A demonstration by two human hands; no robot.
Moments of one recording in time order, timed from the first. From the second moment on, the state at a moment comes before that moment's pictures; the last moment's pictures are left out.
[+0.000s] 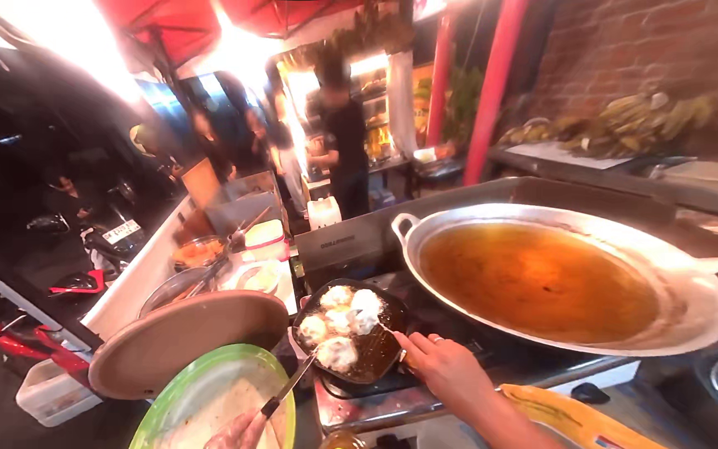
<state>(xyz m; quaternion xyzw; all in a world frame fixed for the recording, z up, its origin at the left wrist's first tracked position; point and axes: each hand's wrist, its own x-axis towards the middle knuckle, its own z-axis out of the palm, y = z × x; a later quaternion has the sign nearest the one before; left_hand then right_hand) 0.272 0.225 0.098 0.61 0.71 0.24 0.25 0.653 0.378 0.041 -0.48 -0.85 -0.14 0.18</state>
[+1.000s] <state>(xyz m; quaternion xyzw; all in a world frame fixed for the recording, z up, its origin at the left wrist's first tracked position) 0.350 0.348 0.088 0.68 0.72 0.12 0.05 0.658 0.368 0.024 -0.51 -0.80 -0.12 0.29</state>
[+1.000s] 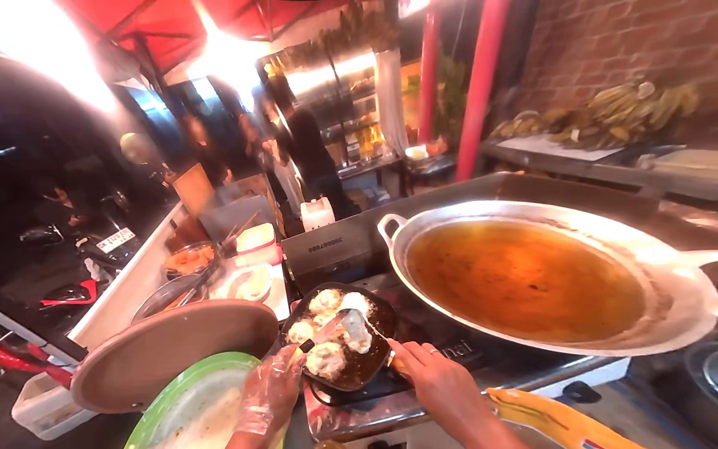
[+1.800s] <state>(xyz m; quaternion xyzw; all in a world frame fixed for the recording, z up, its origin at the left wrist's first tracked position) 0.374 0.354 0.098 0.69 0.72 -0.01 0.04 0.659 0.363 0.039 -0.57 -0.80 0.03 0.19</state>
